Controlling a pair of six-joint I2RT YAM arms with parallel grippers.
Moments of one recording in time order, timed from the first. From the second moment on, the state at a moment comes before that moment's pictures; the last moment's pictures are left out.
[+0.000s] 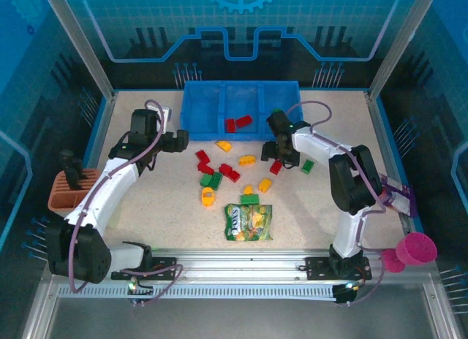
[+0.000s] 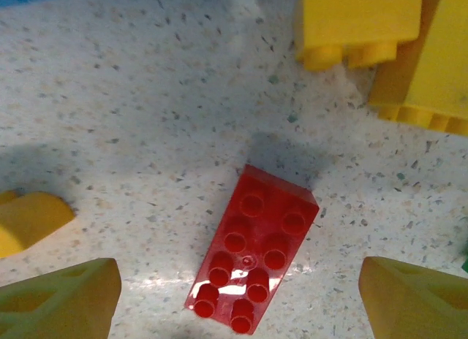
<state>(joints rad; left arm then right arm) -0.13 1.27 1.04 -0.44 -0.02 -0.06 0.41 1.91 1.37 -0.77 0.07 0.60</state>
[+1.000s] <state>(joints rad) -0.13 1.27 1.02 -0.43 0.00 -0.03 0.41 1.92 1.26 -0.63 0.10 0.40</state>
